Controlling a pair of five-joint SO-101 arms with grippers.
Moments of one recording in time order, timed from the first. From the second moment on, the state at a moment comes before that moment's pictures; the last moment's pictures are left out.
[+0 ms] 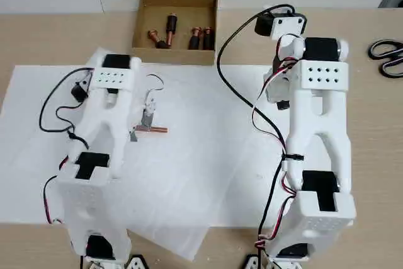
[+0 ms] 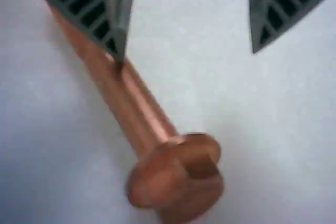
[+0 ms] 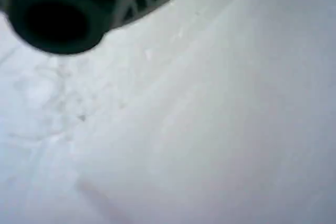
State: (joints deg) left arm 0.8 29.1 -14.3 98.3 67.7; right arm -1.1 11.9 -23.6 95.6 12.7
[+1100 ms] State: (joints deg) left arm -1.5 33.0 -14.5 91.2 69.6; right arm -1.1 11.9 -23.6 95.6 12.7
